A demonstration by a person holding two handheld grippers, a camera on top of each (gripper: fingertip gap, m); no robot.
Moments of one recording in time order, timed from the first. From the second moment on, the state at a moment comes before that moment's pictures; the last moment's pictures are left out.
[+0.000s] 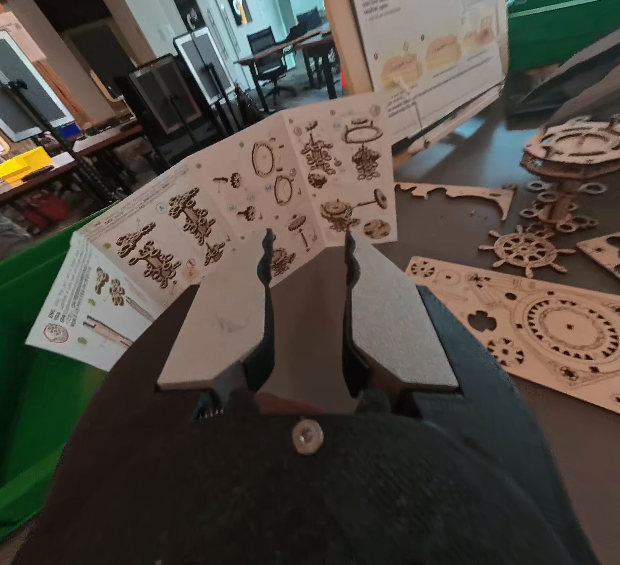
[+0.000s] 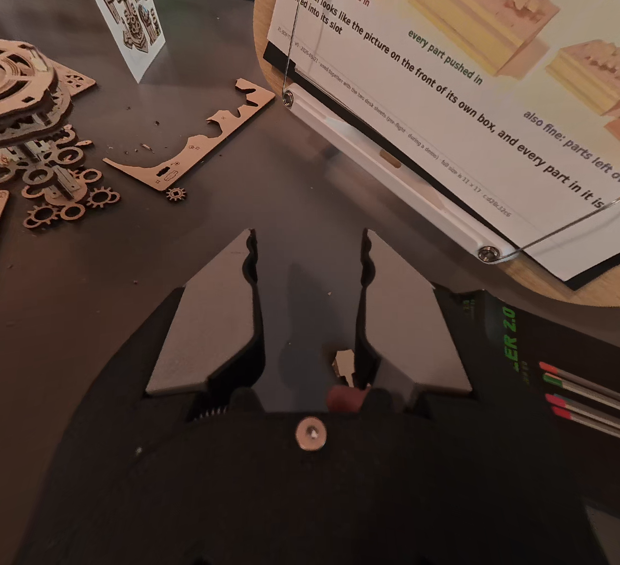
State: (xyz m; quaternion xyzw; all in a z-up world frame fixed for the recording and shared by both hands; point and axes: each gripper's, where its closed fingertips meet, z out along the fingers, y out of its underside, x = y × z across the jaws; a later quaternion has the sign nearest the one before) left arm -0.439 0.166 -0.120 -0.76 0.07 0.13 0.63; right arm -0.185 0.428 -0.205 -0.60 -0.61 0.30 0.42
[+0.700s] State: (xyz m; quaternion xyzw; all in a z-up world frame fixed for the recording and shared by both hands) left arm -0.465 0.169 -0.176 -0.83 0.03 0.14 0.53; right arm -0.186 0.430 -0.211 -0.61 -0.61 0.28 0.42
